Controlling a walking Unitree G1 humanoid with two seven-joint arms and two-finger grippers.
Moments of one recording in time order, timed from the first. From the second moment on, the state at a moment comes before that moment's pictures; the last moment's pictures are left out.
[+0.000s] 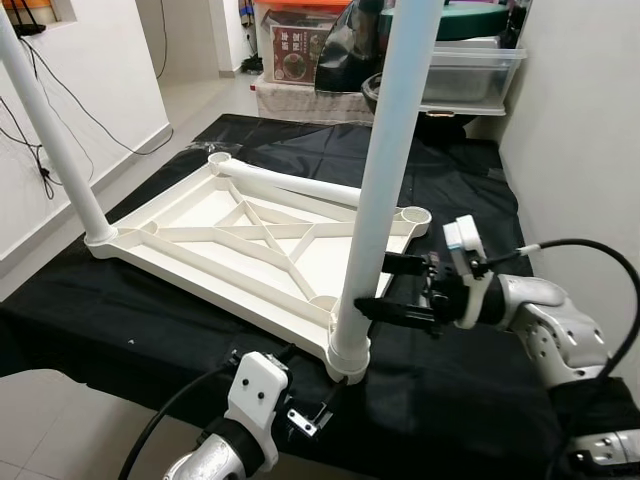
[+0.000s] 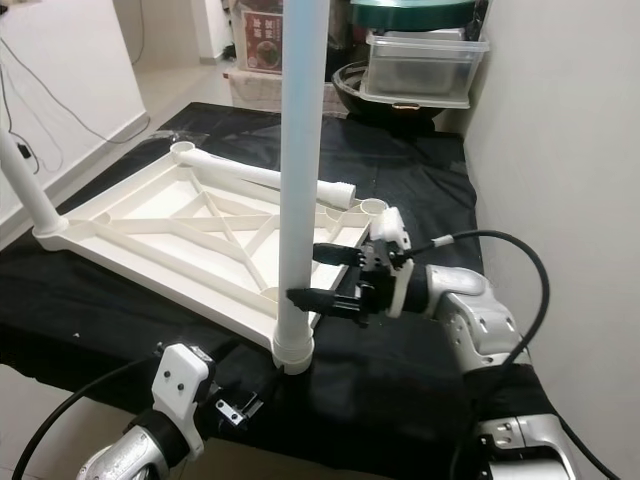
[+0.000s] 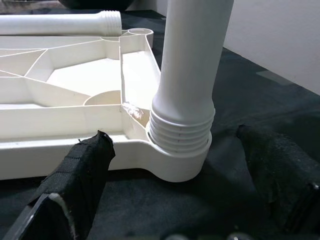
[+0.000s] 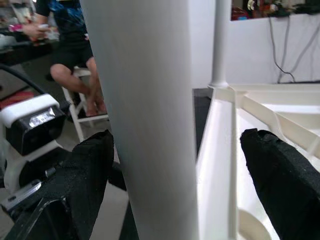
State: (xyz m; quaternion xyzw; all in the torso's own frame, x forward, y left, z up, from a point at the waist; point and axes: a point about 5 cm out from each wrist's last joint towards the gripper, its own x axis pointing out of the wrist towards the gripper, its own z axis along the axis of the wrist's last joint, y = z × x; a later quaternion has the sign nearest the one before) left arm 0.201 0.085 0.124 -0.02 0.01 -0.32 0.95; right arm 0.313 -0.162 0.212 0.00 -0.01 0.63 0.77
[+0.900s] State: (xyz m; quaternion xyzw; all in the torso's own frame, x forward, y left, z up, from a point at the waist) left arm 0.205 0.082 0.121 -0.02 0.01 -0.33 0.94; right arm 0.322 -0.139 0.234 0.00 -0.06 0.66 0.75
